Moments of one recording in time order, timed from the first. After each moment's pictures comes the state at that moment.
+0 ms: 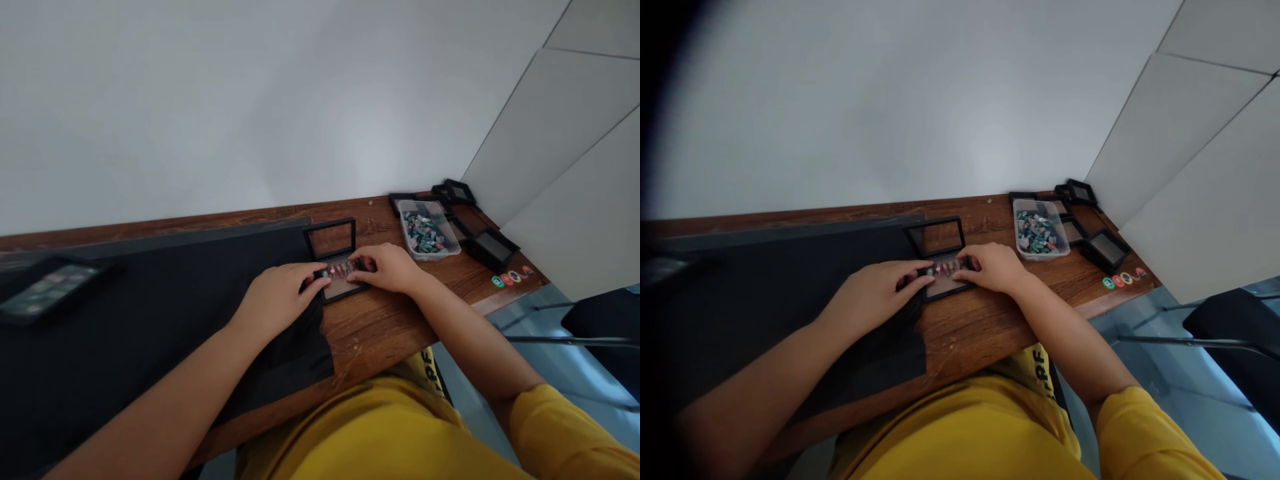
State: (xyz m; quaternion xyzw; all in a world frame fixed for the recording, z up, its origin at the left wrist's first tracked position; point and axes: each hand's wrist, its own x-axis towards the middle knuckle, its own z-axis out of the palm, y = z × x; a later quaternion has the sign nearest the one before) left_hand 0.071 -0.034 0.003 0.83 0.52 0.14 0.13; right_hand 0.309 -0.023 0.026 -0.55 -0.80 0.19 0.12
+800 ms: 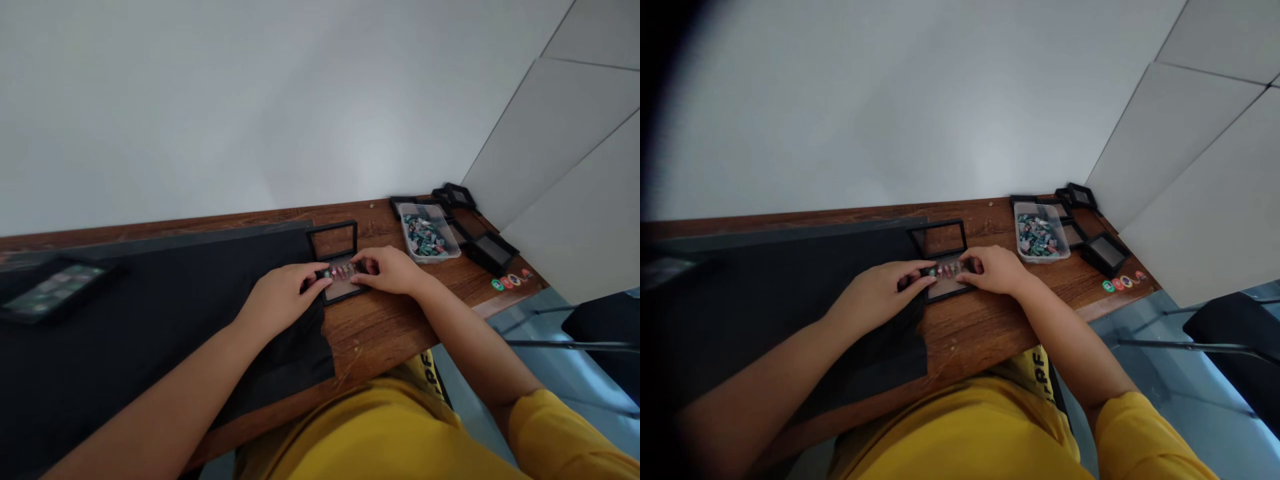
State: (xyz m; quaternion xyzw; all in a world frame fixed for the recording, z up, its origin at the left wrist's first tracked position) left_hand 0.072 -0.033 0.005 0.81 0.53 0.16 0.17; right_hand 0.315 -0.021 0.021 -0.53 -0.80 0.24 0.15
